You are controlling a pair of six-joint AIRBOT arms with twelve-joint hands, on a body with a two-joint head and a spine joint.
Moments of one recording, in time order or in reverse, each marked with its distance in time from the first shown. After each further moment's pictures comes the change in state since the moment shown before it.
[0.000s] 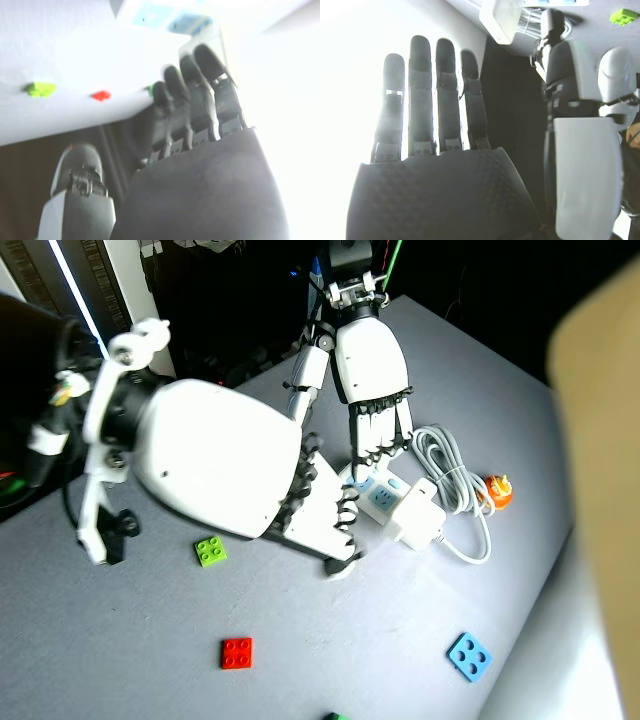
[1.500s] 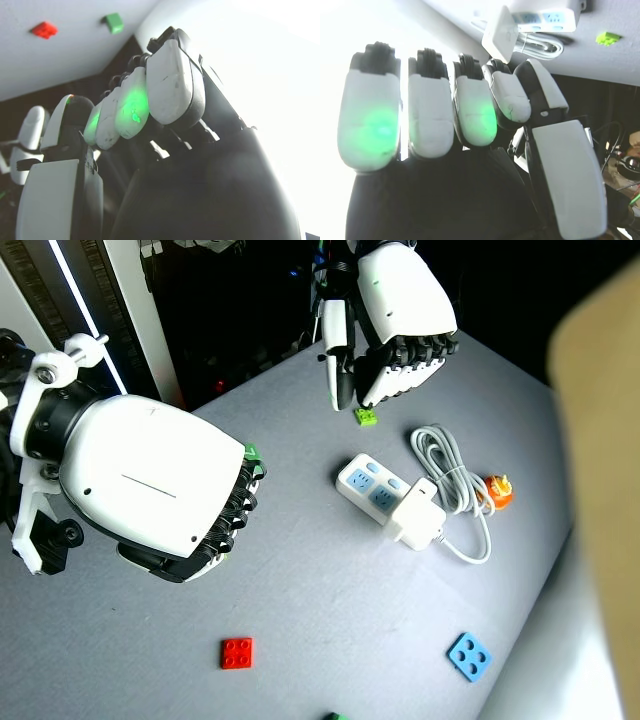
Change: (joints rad) left arm -0.230 0.053 -0.066 -0.009 -0.052 0.108; right arm -0.043 0.088 -0.058 0.006 0.008 -0.014
